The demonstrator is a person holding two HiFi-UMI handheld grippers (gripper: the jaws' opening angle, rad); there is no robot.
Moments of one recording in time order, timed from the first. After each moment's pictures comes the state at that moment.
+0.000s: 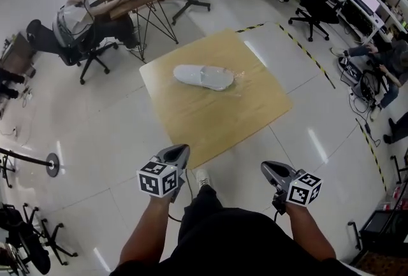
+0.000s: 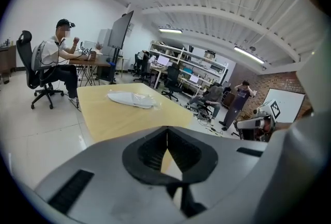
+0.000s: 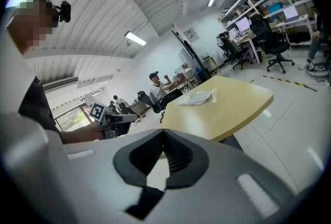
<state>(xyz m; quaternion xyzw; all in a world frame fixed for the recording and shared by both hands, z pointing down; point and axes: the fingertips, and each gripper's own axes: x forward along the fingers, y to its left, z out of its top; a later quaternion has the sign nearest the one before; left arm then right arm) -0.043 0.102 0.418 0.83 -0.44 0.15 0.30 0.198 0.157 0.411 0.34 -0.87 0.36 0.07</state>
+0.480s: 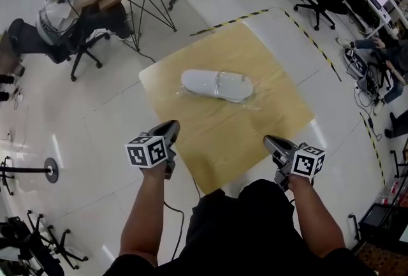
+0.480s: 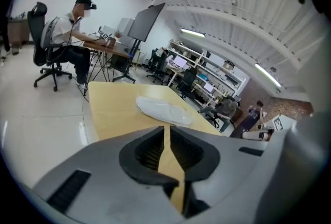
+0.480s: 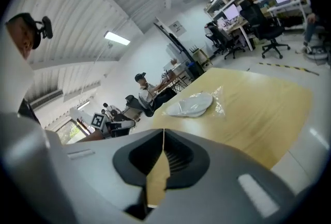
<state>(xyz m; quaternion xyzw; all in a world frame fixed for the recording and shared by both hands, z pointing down) -0.168 -0.090 0.485 0.79 -0.46 0.11 0.39 0.121 -0.035 0.457 0.36 -0.82 0.43 0.06</state>
